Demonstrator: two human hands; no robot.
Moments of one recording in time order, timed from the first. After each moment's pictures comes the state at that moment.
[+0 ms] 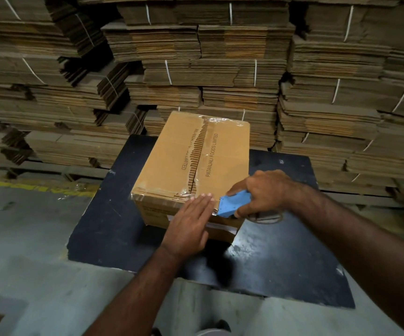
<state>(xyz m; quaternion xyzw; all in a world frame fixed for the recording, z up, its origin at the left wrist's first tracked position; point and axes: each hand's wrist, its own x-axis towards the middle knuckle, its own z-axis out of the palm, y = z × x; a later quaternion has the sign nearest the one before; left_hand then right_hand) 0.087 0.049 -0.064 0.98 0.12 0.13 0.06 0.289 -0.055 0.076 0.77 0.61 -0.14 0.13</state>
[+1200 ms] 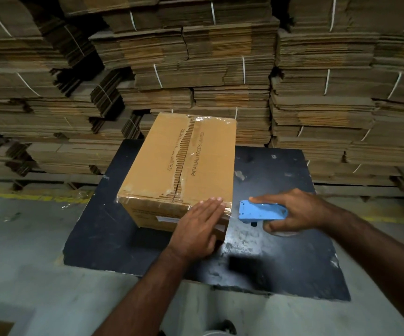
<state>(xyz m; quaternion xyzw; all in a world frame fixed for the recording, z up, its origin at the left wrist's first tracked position) 0.117 0.002 -0.052 0.99 0.10 0.05 0.05 0.359 -0.168 0.019 0.79 0.59 -0.19 0.04</state>
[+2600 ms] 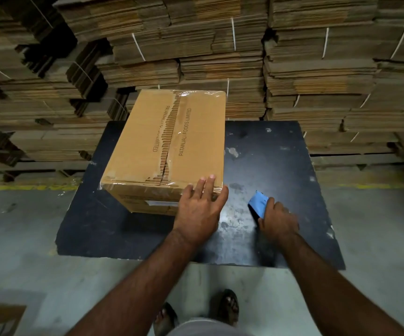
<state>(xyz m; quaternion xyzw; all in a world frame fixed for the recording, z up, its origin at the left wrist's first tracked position) 0.148 -0.024 -0.042 0.99 0.16 -0.03 -0.06 0.313 -0.182 -0.151 0.94 0.30 -0.12 0.07</state>
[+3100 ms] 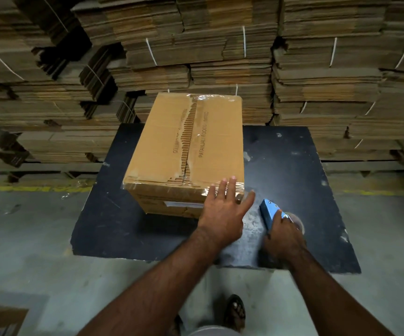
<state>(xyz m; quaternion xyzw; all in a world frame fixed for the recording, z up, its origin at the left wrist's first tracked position) 0.141 -0.020 -0.039 0.99 0.12 -0.04 -0.01 0.262 -0.173 -0.154 0.96 0.24 -0.16 0.00</state>
